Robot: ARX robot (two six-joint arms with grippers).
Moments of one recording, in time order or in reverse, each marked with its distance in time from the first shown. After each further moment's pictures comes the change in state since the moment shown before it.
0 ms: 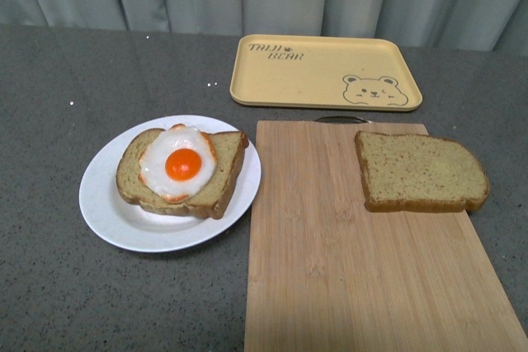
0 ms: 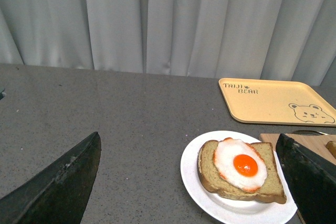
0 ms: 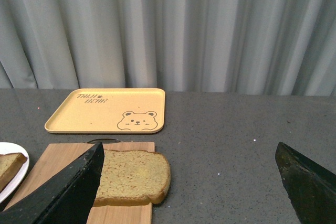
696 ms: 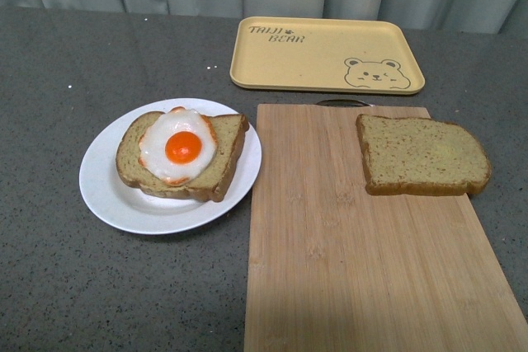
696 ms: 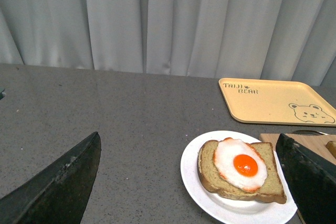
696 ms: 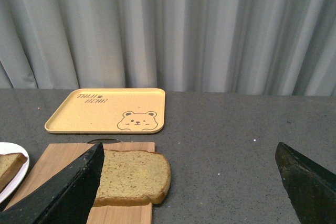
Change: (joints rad) left arm 0.000 0.000 0.000 0.000 0.000 0.000; right arm 0.000 0.000 0.000 0.000 0.000 0.000
